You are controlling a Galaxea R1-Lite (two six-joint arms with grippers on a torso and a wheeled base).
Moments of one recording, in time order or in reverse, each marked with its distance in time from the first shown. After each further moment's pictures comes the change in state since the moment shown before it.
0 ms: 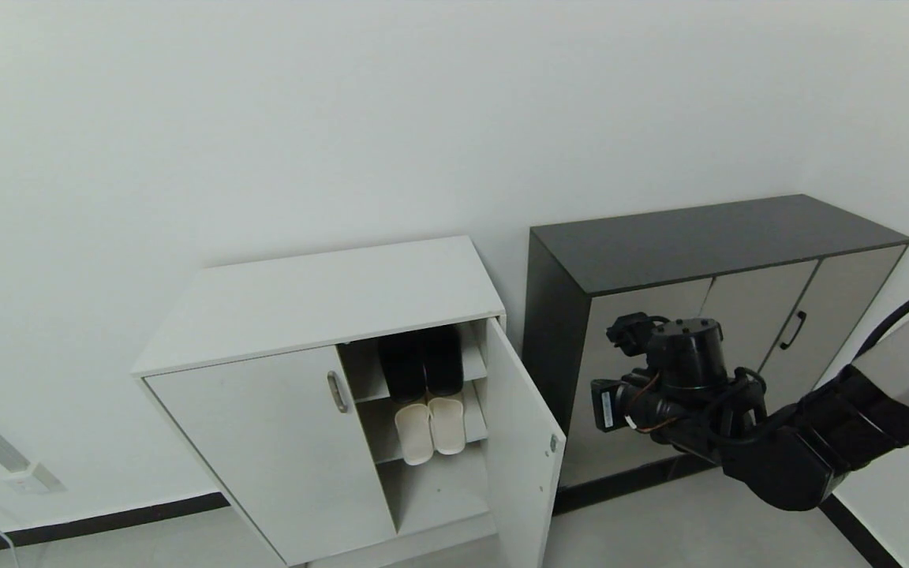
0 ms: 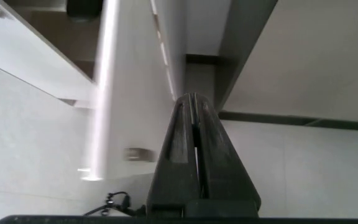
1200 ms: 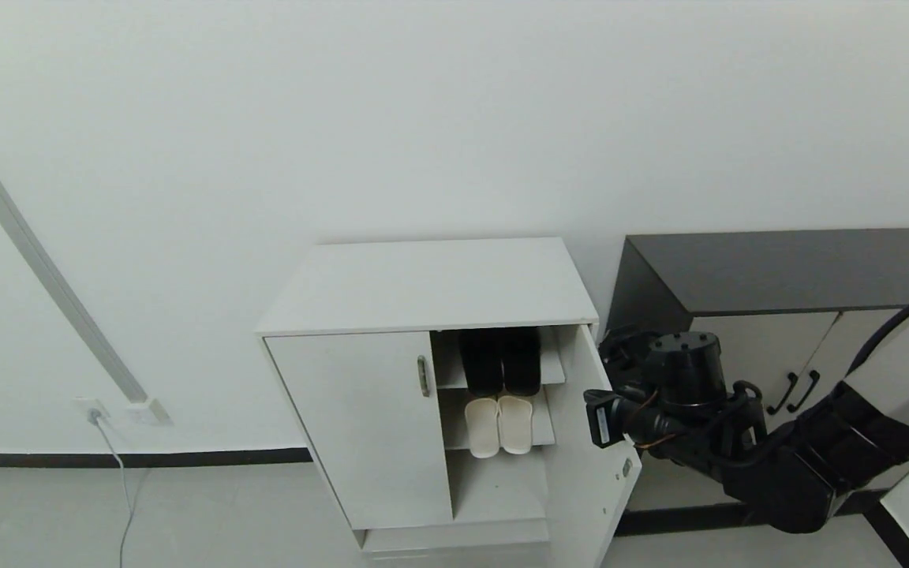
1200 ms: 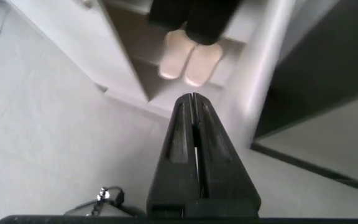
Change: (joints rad) left arm -0.001 0.000 0.000 0.001 0.000 0.000; right arm 0.014 0.003 0.059 -0.073 0.015 -0.041
